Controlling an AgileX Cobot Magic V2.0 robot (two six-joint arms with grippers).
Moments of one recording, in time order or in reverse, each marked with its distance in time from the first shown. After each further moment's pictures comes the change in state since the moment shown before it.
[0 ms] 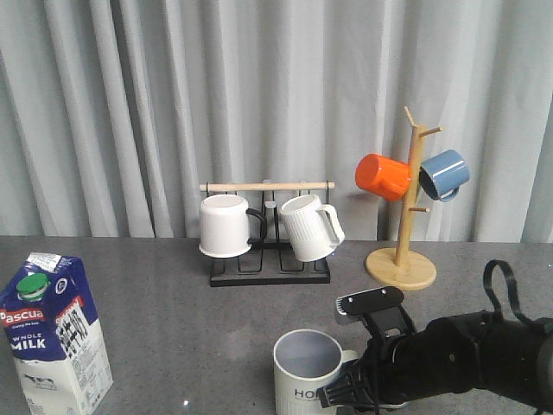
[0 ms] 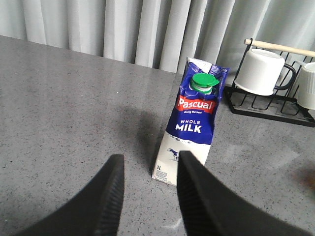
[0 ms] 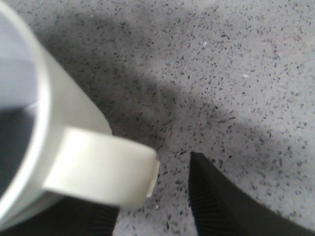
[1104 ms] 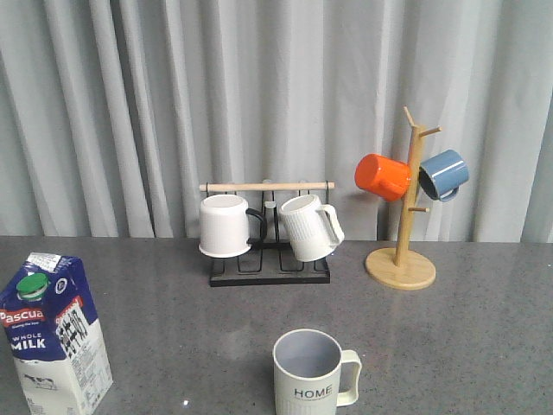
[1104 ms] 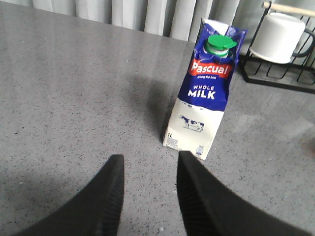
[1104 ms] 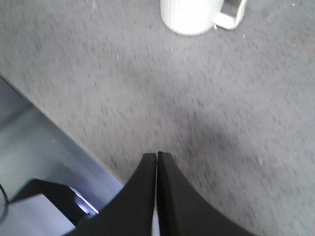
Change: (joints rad) left arm 0.000 0.011 0.000 -0.012 0.116 0.029; right arm 0.000 -1.020 0.563 0.187 0.343 -0.342
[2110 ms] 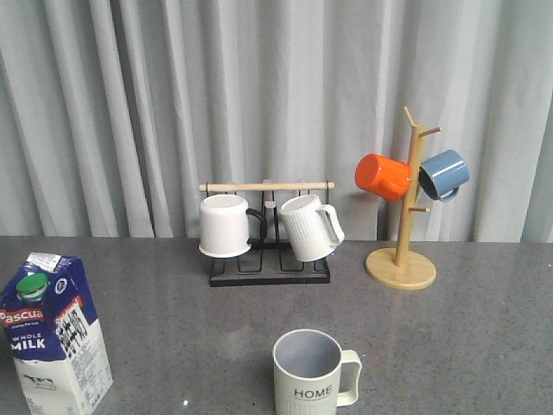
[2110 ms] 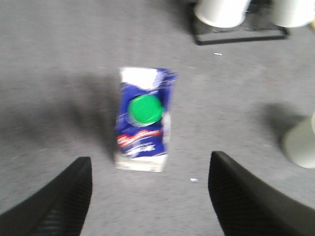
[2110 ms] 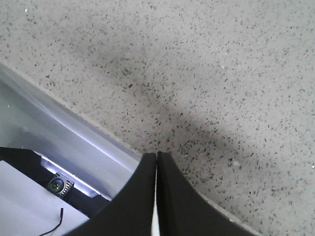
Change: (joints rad) left arm 0.000 0.904 -1.044 -0.310 0.531 0.367; right arm 0.000 -0.104 0.147 -0.259 0.048 0.225
